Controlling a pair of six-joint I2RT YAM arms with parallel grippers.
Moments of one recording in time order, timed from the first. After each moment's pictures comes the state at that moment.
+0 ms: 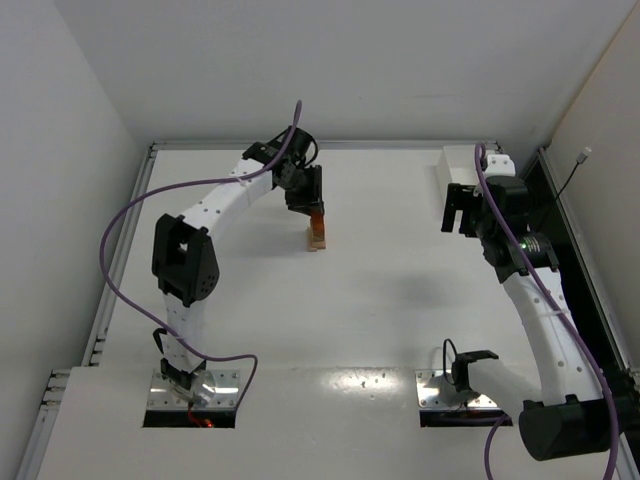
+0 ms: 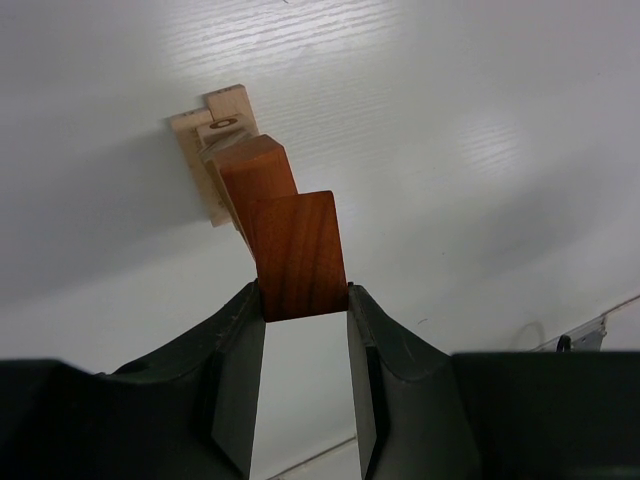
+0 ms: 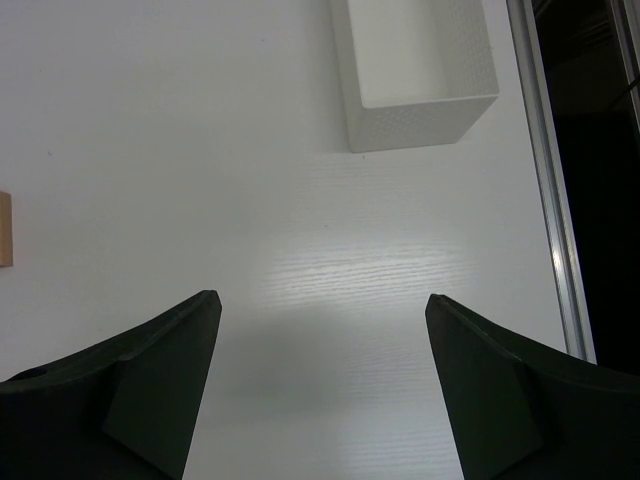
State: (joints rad) left arm -0.49 2.00 1.90 -0.91 0.19 -0.47; right arm 0.09 1.01 1.04 -0.58 0.20 0.07
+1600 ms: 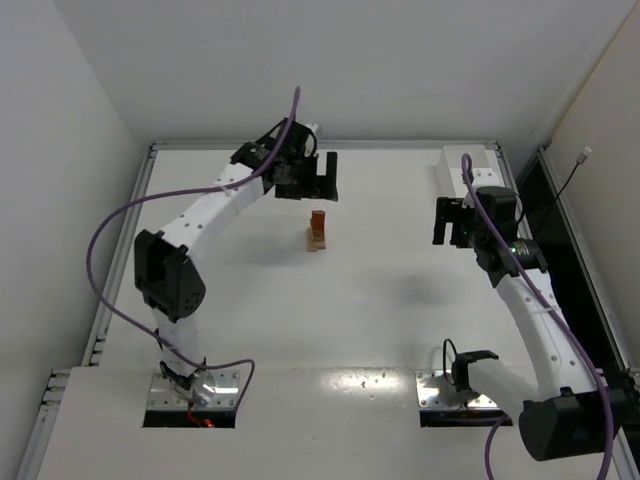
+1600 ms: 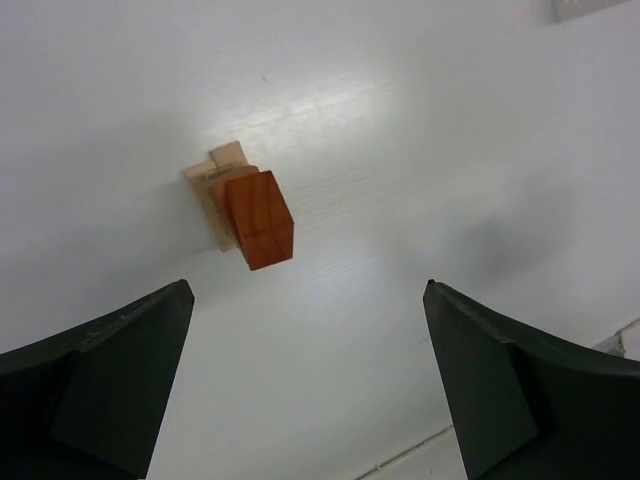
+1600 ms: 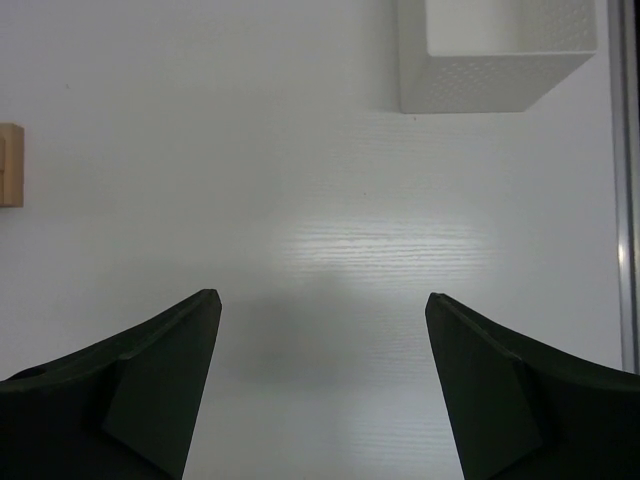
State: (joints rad) left arm -0.53 1.89 1.88 -0.84 0.10 -0.42; right arm 0.09 1.01 0.93 -0.54 0.12 0.06
